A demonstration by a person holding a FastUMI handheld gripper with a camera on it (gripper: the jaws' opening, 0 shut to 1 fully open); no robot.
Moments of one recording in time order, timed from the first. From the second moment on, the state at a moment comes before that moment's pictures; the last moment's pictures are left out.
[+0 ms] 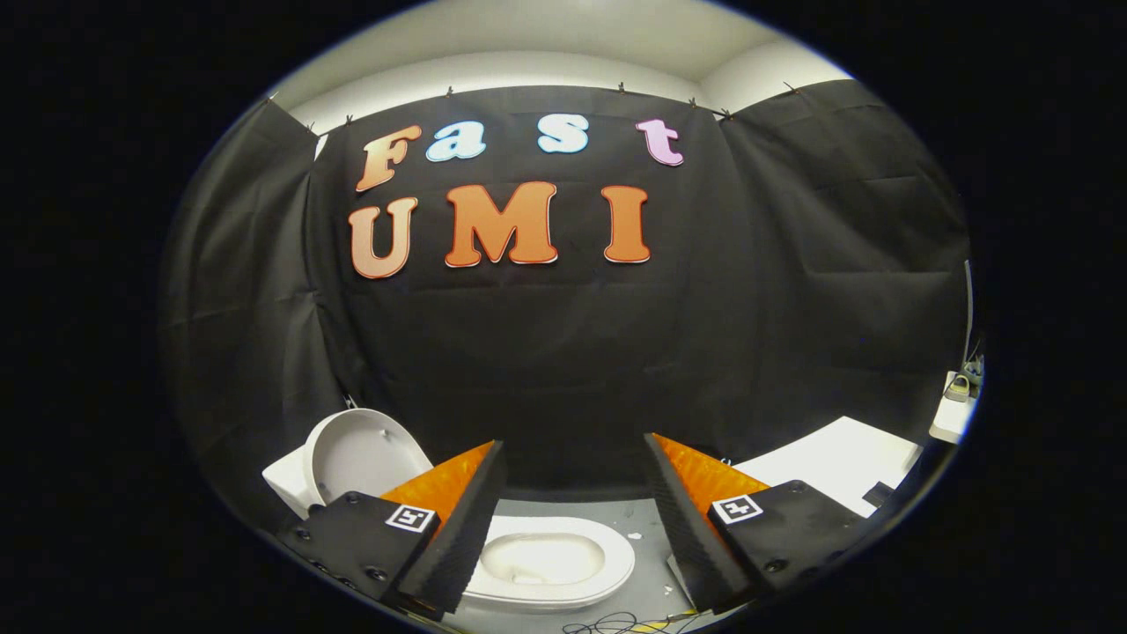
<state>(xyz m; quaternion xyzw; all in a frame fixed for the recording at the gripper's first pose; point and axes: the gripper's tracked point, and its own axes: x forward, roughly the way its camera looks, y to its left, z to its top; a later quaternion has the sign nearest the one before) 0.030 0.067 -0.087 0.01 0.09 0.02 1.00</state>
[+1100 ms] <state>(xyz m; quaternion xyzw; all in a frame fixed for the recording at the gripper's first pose) 0.032 0.064 -0.087 0.01 0.09 0.02 1.00</state>
